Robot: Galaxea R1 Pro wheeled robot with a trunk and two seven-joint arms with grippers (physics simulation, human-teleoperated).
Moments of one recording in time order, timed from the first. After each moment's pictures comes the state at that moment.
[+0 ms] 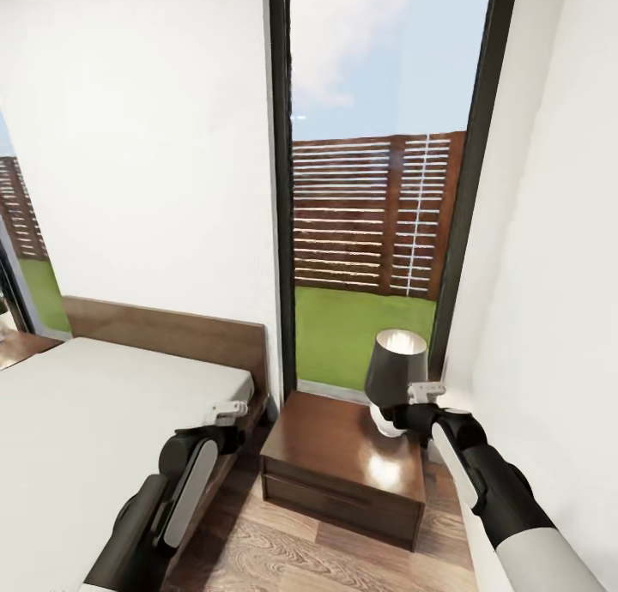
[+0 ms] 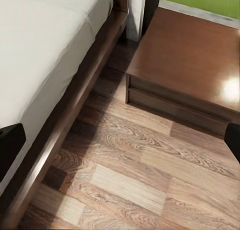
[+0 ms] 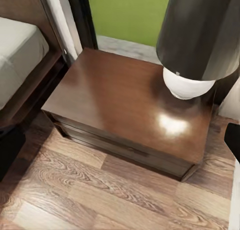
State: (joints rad) left arm -0.40 -0.07 -0.15 -1.39 0.29 0.94 0.46; right arm -0.55 -0.10 0.13 -1.13 -0.21 0.70 0.03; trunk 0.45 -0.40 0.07
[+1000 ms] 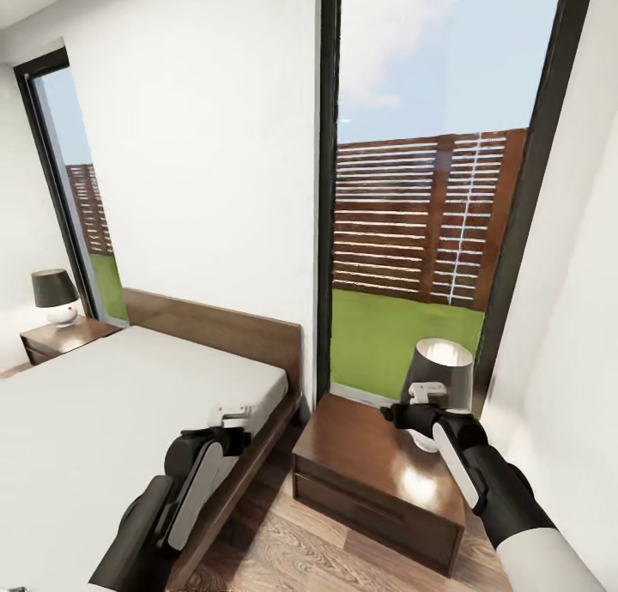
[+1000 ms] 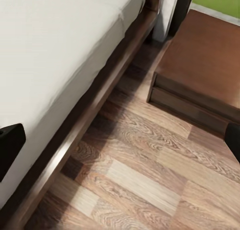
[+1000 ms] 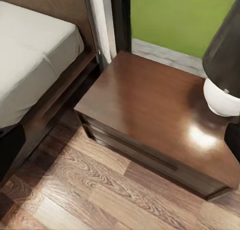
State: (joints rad) left arm -0.40 -0.07 -0.18 -1.38 0.30 0.94 0.46; right arm -0.55 -0.10 0.12 -1.13 -0.21 0.69 0.03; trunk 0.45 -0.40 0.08
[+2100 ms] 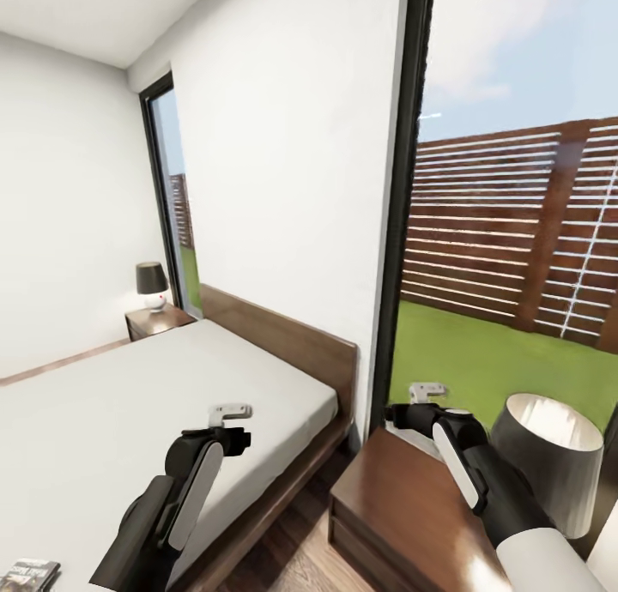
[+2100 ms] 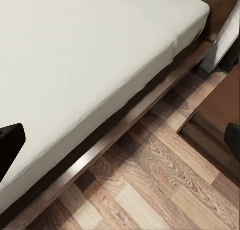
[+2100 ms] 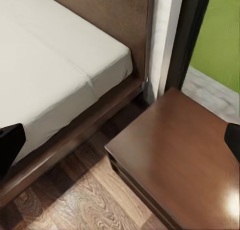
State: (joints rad) left arm -0.40 -0.07 -0.18 -1.38 0.30 0.94 0.46; right arm -0.55 -0.10 0.12 -1.13 -0.21 0.69 0.03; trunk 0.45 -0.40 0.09
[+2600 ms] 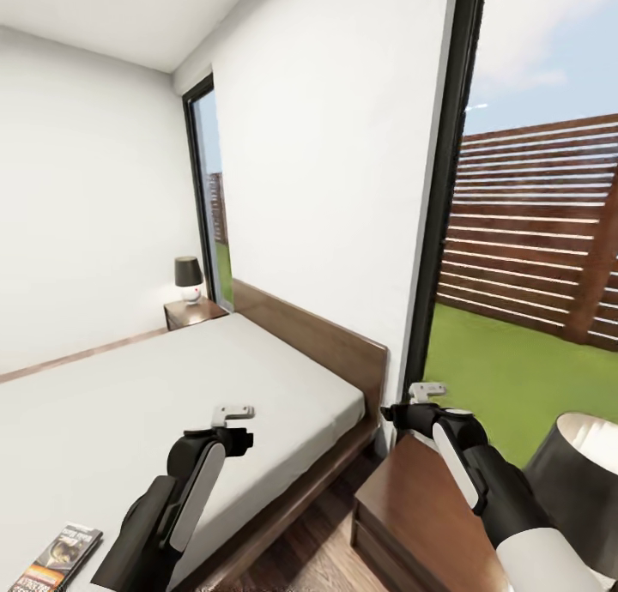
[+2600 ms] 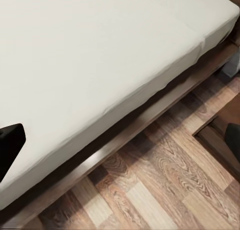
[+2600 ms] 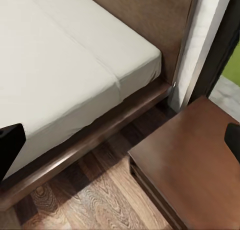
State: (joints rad) left arm -0.40 -0.07 -0.19 -1.38 0.30 0.94 0.45; right arm -0.55 -0.10 0.12 -1.13 -0.21 0.69 0.03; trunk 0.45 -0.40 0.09
